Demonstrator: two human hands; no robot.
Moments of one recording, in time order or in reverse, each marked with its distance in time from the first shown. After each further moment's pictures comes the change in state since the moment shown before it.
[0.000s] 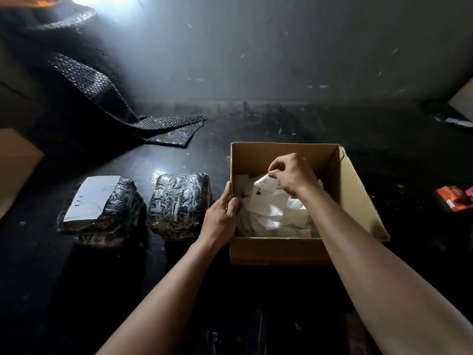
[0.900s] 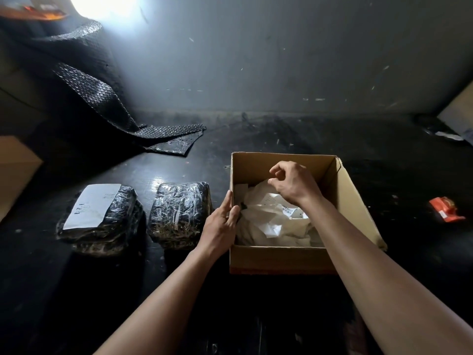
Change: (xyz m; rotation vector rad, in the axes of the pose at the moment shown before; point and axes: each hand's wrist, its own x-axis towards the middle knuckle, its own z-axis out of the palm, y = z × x) left_hand 0.005 -0.008 -0.004 0.025 -0.039 0.086; right_hand -0.011 -0.011 -0.013 -0.054 0.034 -0.088
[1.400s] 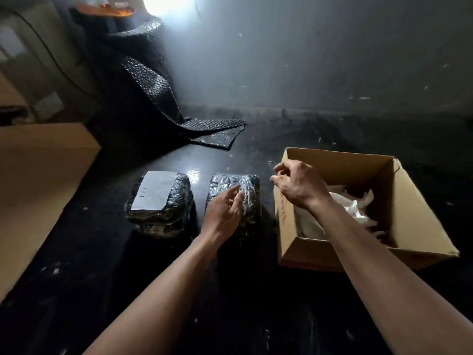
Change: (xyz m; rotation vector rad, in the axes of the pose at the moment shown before) left_hand -0.013 -0.046 -0.119 0.080 0.144 0.065; right_hand -0.025 -0.119 0.055 0.010 -0.079 -0.122
